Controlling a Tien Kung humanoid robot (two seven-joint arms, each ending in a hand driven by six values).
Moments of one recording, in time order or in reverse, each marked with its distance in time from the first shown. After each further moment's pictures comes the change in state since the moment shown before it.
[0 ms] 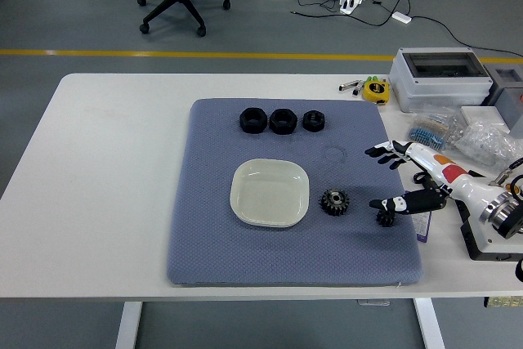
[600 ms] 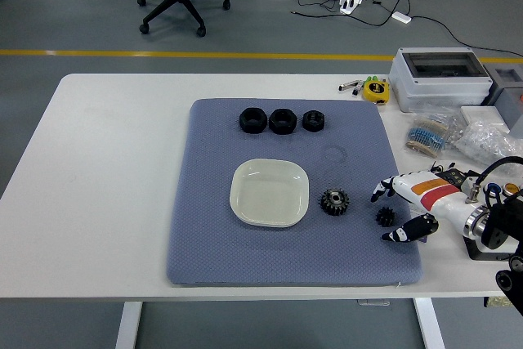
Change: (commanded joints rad) left arm 0.004 0.000 -0.002 -0.002 0.004 -0.001 0.003; right arm 0.037 0.032 -0.069 -0.110 -0.305 -0.026 -0.005
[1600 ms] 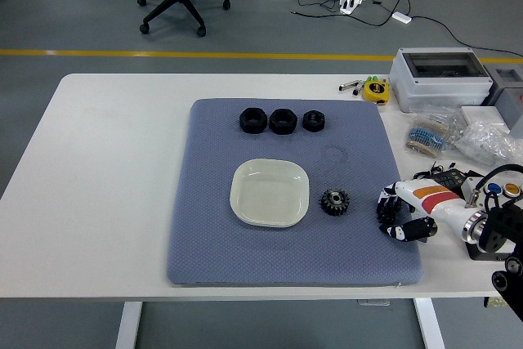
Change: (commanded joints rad) left arm 0.014 0.001 -0.004 0.000 0.003 0.000 0.003; right arm 0.007 0.018 -0.017 -0.073 0.046 -0.008 -0.006
